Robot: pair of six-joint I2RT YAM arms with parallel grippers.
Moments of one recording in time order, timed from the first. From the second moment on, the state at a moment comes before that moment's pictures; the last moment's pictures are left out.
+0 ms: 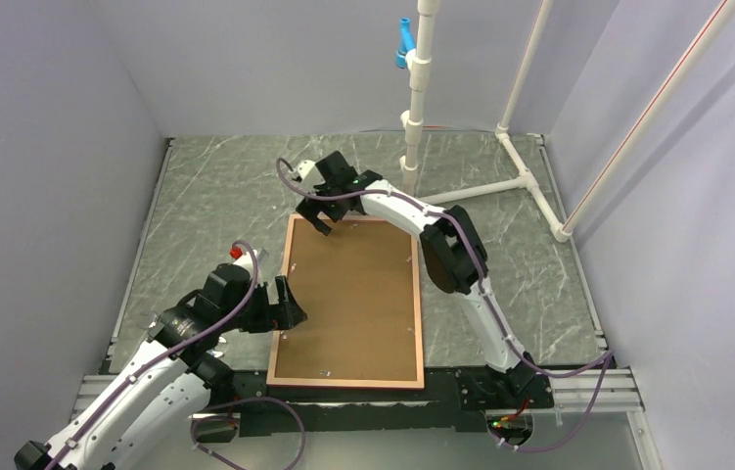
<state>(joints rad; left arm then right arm) -0.56 0.57 0.53 -0.73 0.14 -0.67 0.72 2.36 2.00 -0.50 -0.13 -0.28</state>
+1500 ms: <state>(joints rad) -0.56 0.57 0.53 -0.77 0.16 -0.70 0.55 2.20 1.73 -0.41 -0.10 -0.17</state>
